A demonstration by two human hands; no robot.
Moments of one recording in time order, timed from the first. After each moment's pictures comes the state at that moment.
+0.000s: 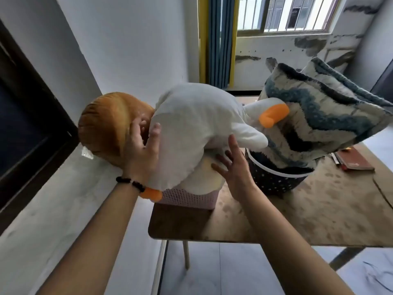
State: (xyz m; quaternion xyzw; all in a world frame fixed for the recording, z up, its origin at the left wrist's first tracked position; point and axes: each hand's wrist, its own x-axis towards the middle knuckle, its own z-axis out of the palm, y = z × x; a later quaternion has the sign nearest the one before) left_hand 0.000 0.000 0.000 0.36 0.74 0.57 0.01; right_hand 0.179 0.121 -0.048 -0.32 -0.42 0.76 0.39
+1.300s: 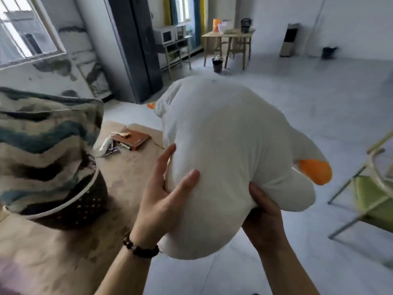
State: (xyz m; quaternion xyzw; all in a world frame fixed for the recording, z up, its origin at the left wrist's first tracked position) left_hand 0.468 0.023 -0.006 0.64 0.29 0.44 0.56; right_hand 0.635 -0.069 -0.066 -0.32 -0.14 0.51 0.79
